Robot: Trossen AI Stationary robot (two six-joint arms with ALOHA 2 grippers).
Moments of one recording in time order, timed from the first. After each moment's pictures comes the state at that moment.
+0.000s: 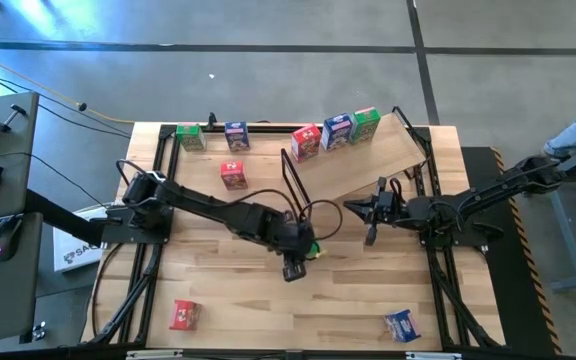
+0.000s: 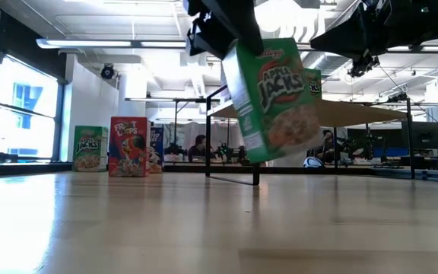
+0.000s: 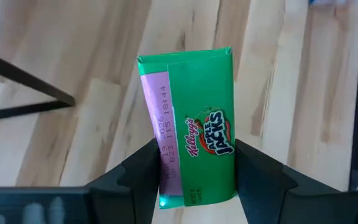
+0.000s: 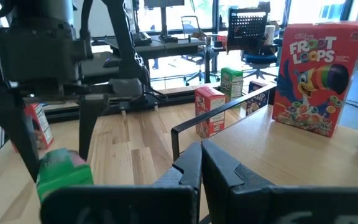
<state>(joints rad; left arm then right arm) -0.25 1.94 1.68 -0.78 -0.10 -0.46 0.30 0.89 0.30 0.53 0.55 0.08</state>
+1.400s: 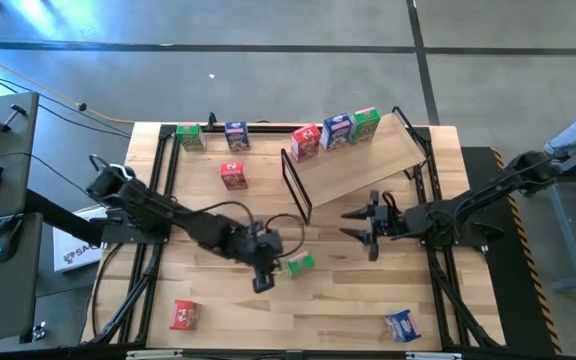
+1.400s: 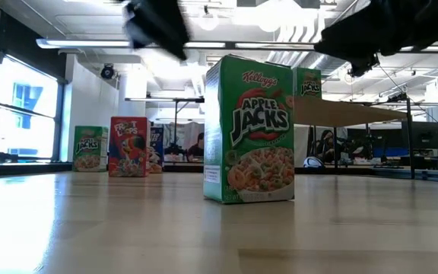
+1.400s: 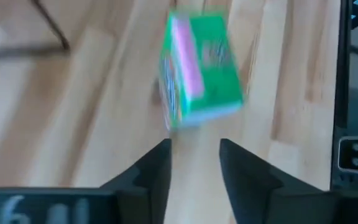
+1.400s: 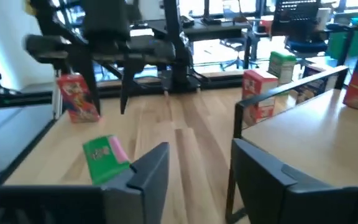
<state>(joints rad) -0.39 1.67 1.27 -0.59 -0.19 -0.61 0.38 0.97 0.30 0.56 0.46 0.11</state>
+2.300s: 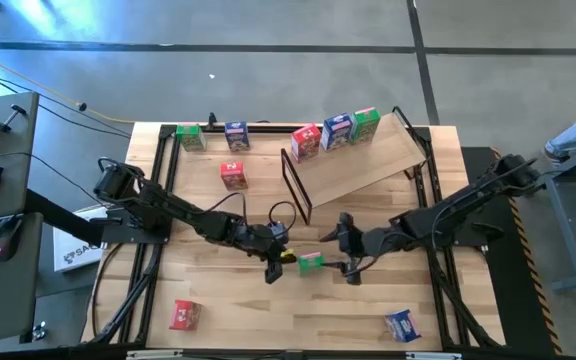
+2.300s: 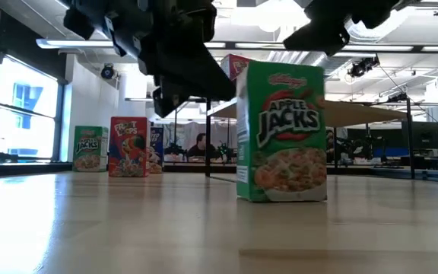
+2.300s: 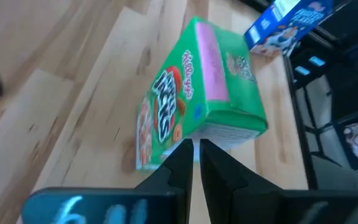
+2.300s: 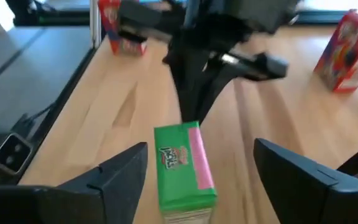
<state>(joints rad) -0.28 1.71 0.91 0.22 -0.04 -0.58 0.44 1.33 0.76 0.06 0.29 0.21</state>
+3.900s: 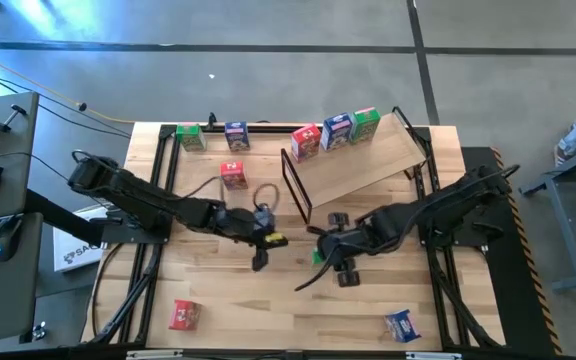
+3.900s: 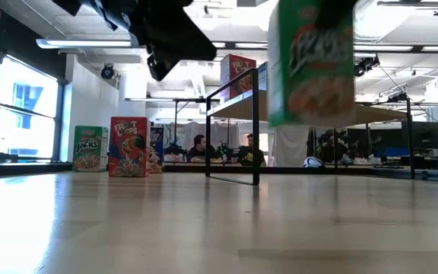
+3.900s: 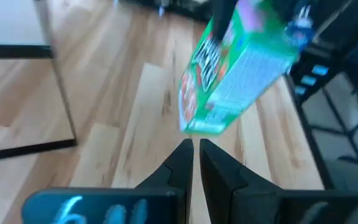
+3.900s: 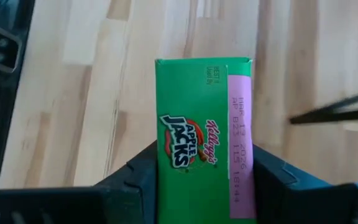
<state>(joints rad) -0.23 1.48 0.84 0.13 -0.11 -0.39 0.39 1.61 1.42 -0.92 0.11 0.22</state>
